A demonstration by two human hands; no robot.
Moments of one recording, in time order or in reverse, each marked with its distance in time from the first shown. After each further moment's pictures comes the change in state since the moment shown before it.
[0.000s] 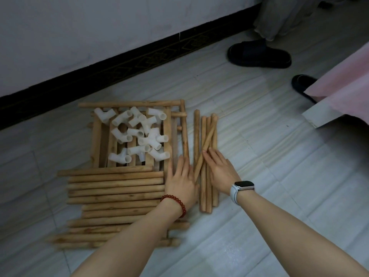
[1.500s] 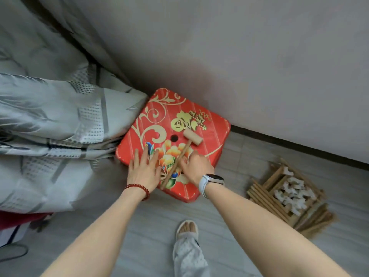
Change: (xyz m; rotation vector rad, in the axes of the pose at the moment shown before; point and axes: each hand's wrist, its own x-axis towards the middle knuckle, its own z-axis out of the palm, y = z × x) left_hand -0.625 -0.467 -0.236 -0.689 -0.015 -1.116; right_hand -0.223 -0.795 -0.176 -0.058 -0.328 -0.394
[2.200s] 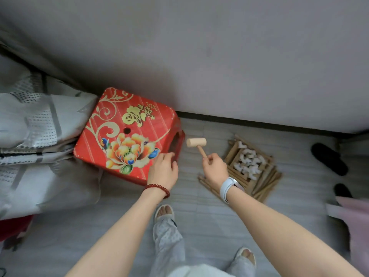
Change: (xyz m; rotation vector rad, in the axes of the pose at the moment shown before) left_hand -0.082 0.159 -0.004 -0.385 0.061 0.198; right_hand -0.104 0.129 -0.074 0.402 0.181 0.378
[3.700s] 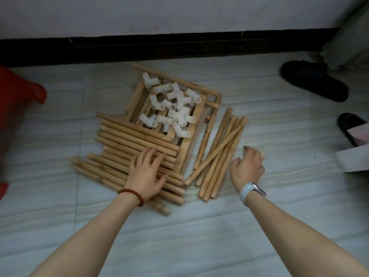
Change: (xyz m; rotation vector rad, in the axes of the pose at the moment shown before) left_hand 0.054 0.002 0.651 0.494 -0.126 0.506; right_hand 0.290 0.677 0.002 -0.061 0.717 0.131
